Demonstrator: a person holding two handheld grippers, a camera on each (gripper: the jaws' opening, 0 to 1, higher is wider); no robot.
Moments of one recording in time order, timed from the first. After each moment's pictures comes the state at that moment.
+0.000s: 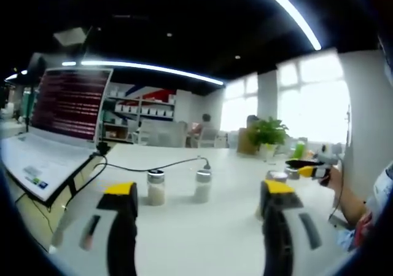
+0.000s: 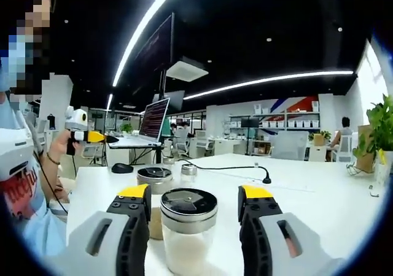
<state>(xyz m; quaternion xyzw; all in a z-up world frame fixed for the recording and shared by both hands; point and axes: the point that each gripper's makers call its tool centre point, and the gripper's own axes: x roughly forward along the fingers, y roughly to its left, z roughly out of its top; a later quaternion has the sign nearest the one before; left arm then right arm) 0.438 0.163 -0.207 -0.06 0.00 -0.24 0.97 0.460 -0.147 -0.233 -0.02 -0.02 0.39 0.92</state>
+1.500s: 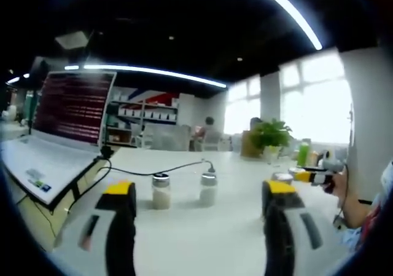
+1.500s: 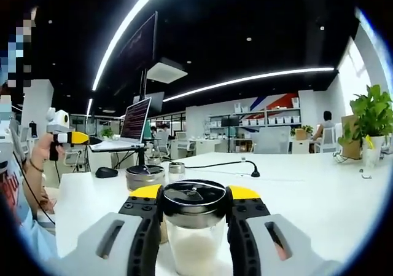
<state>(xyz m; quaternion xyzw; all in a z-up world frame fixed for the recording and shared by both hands) 0.443 0.170 -0.202 -0.05 -0.03 -0.23 0.97 0.465 -0.139 -0.247 0.01 -0.02 0.31 0.95</state>
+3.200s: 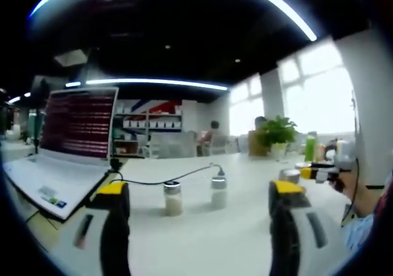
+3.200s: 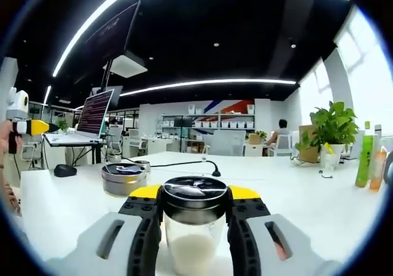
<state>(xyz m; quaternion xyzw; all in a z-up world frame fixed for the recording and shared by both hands) 0.440 0.187 -0.199 -0.01 -0.04 -0.21 0.98 0.471 -0.143 -0.254 -0.02 -0.03 0.13 0.99</state>
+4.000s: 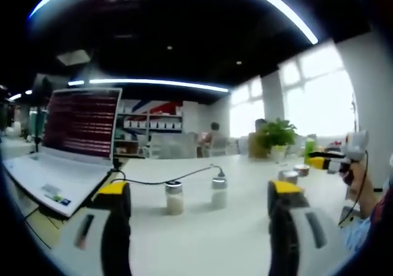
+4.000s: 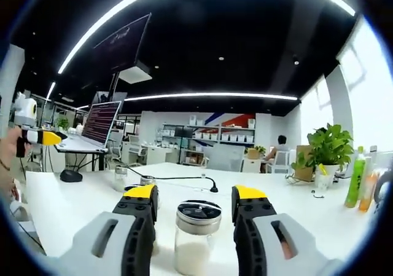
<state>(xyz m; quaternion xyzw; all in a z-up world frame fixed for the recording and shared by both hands) 0.432 0.193 -0.196 -0.02 -0.04 -0.20 0.98 0.426 -0.144 -0.201 -0.05 -0.08 0.14 0.99</state>
